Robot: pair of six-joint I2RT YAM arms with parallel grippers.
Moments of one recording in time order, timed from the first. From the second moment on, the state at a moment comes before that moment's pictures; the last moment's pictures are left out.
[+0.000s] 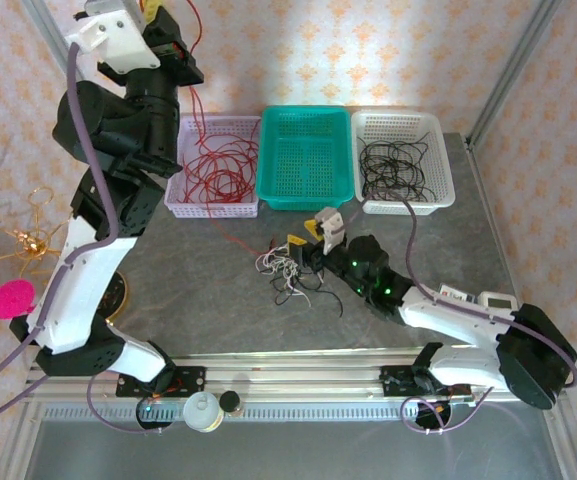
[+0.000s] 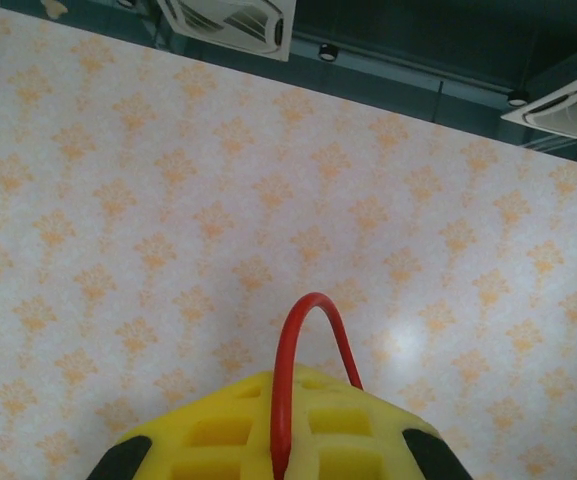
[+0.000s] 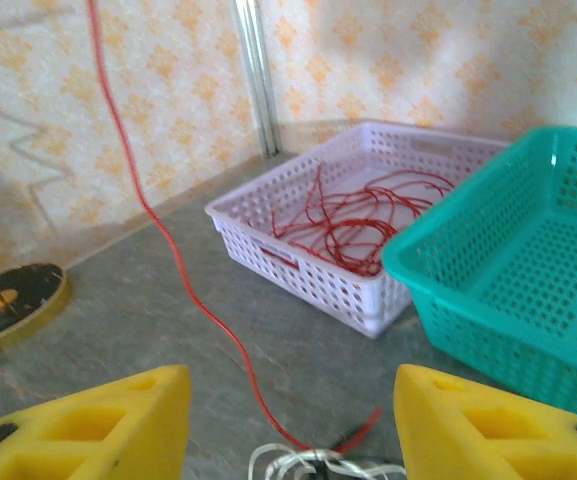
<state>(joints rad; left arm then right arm) -0.63 1.46 2.16 -0.13 -0.68 0.12 0.83 1.18 0.59 0.47 0.02 0.14</state>
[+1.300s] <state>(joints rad) -0.10 1.86 2.22 0.10 -0.42 -0.24 0.83 1.26 0.50 0.42 -0.07 0.39</state>
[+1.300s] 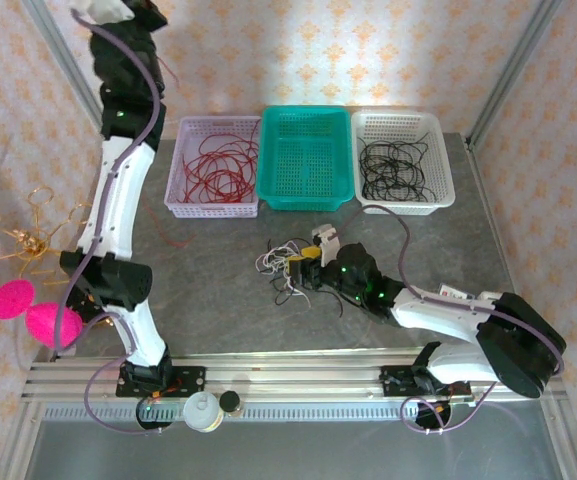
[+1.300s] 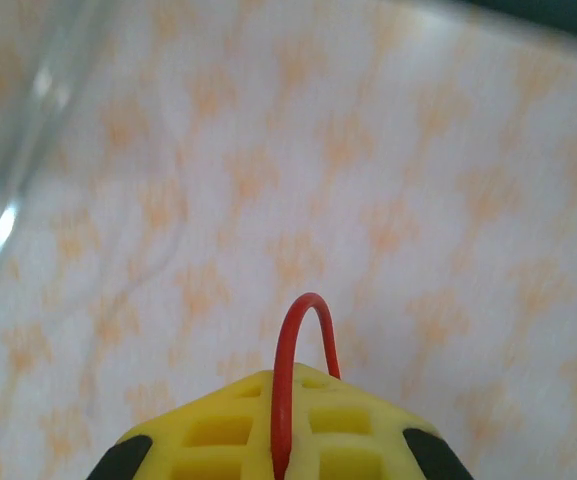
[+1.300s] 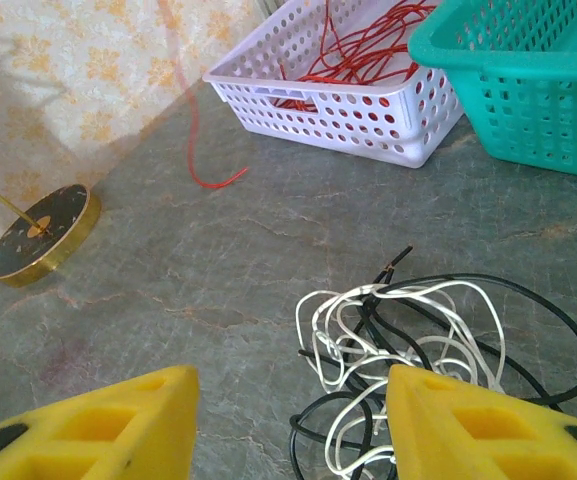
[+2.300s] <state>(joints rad) -0.13 2.05 1.52 0.03 -0.25 -0.54 0.83 1.31 0.50 0.40 -0.06 0.43</state>
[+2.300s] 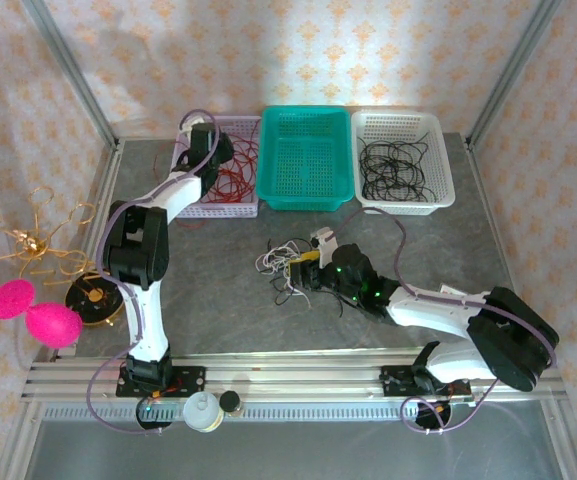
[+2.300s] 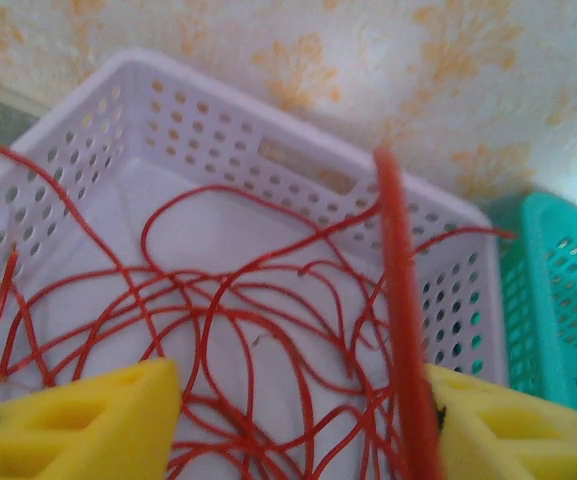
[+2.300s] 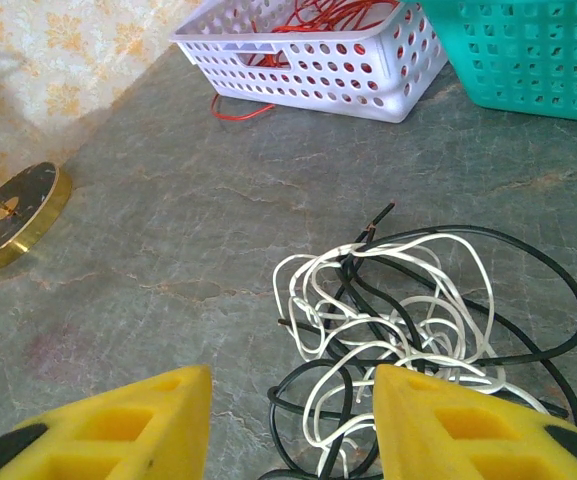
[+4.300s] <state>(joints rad) 0.23 2.05 1.45 -0.15 0.00 -0.44 0.83 1.58 0.61 0.39 -0.17 0.50</state>
